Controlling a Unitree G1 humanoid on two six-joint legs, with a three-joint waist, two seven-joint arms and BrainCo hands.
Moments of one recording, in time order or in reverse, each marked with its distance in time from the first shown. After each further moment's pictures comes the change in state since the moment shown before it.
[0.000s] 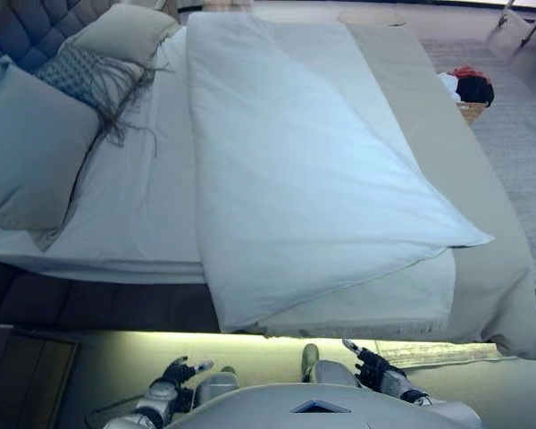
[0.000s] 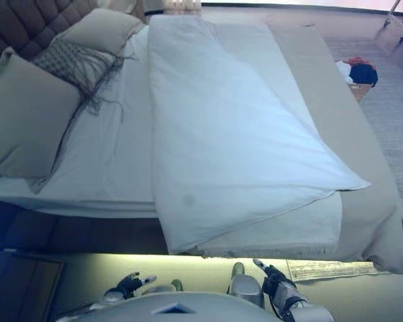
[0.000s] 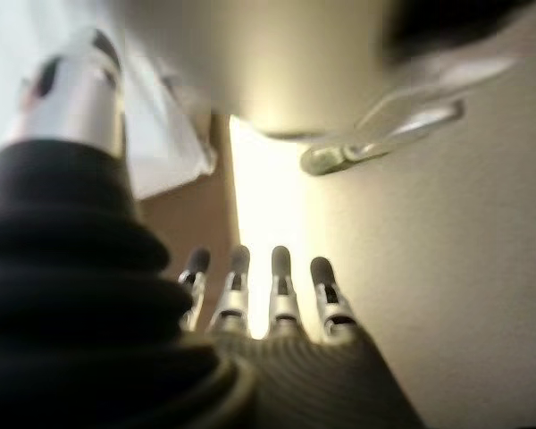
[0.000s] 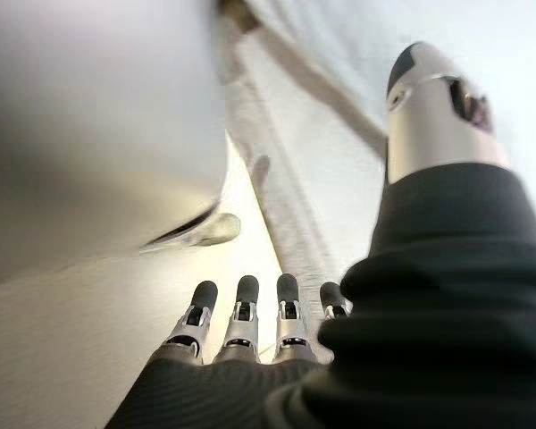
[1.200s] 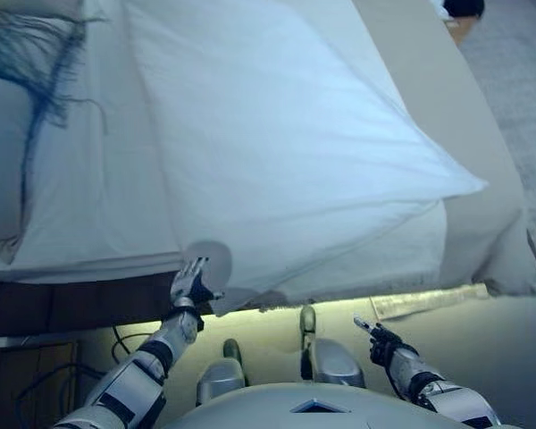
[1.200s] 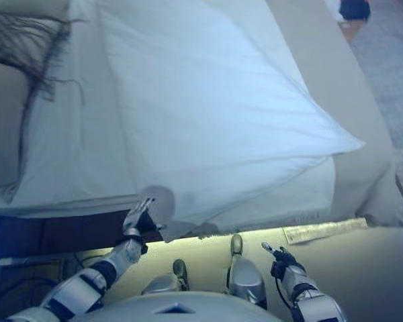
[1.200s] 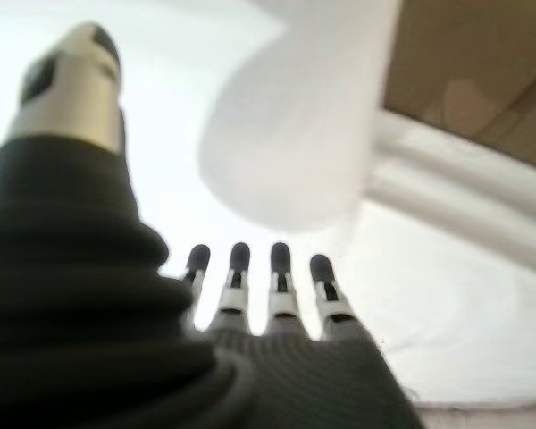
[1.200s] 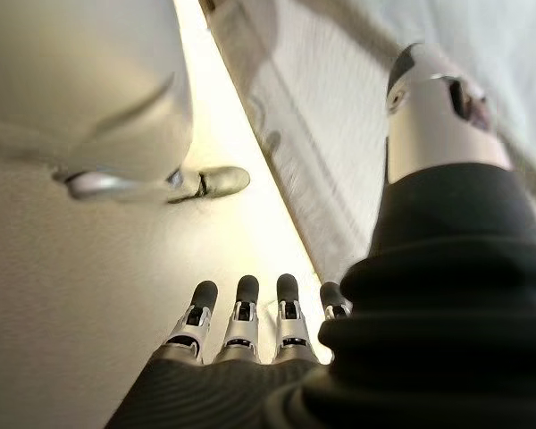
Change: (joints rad) left arm -0.311 0.072 -0.312 -0.147 0.511 -0.083 0.523; right arm -0.074 -0.098 0.062 -0.043 0.107 -0.006 -0.012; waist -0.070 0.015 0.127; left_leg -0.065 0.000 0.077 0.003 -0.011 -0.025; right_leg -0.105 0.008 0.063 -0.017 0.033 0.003
